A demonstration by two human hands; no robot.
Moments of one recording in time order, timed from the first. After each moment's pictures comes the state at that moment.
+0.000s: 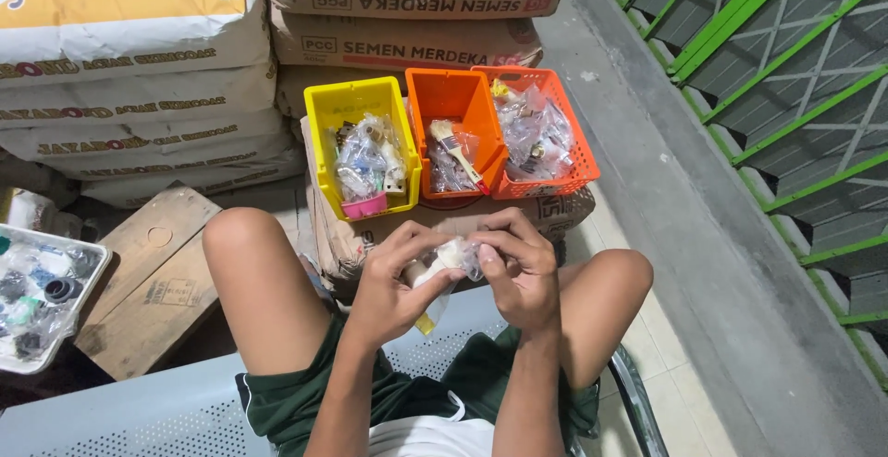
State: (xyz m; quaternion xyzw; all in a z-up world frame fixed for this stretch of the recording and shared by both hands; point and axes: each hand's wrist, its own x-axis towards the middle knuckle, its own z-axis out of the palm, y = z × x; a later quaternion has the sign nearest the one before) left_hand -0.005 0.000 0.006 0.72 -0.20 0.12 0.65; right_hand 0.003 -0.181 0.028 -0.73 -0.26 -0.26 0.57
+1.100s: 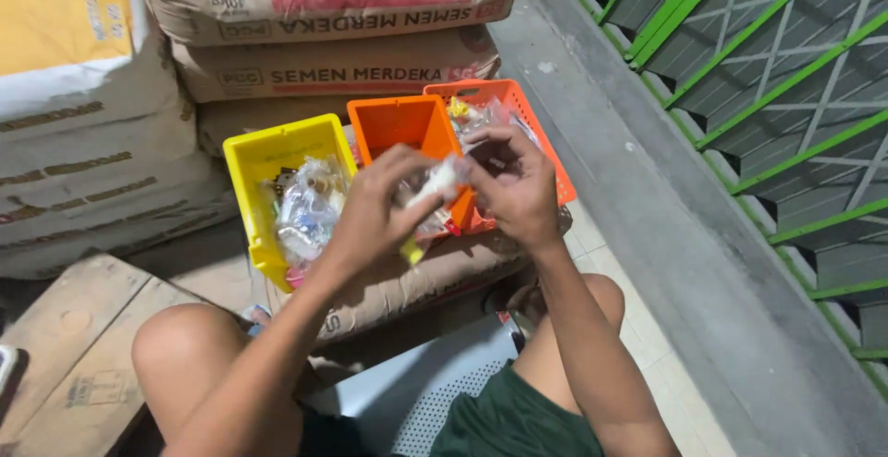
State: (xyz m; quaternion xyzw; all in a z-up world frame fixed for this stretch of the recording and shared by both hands) left_hand 0.186 -0.030 -0.008 0.74 -0.33 0.18 0.55; right_hand 0.176 -0.227 0.018 -0.75 -0.18 -0.14 0.63
